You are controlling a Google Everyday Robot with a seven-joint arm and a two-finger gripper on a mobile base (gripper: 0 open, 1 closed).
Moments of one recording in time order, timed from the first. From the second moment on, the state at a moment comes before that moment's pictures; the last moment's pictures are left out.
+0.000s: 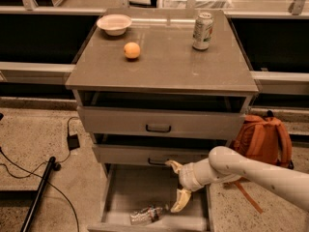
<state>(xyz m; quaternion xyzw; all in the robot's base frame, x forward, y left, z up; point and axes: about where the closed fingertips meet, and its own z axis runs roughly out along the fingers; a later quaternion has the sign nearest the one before) 0.482 -0.060 0.436 -0.67 0.62 0.27 0.31</state>
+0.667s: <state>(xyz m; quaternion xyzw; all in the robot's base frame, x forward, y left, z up) 0.472 -0.067 0.334 -0.71 0.59 0.26 0.26</state>
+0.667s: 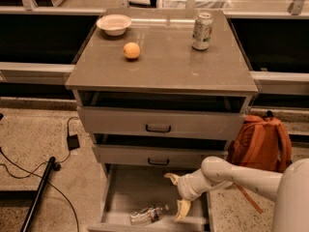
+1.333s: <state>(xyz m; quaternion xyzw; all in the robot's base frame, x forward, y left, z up) 0.482 -0.048 0.276 -0.72 0.58 0.27 0.26</state>
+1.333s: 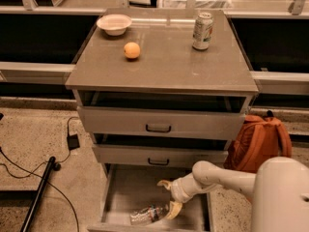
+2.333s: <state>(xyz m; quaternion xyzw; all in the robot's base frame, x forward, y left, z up) 0.505 -0.027 0.148 -0.72 0.60 0.22 0.26</state>
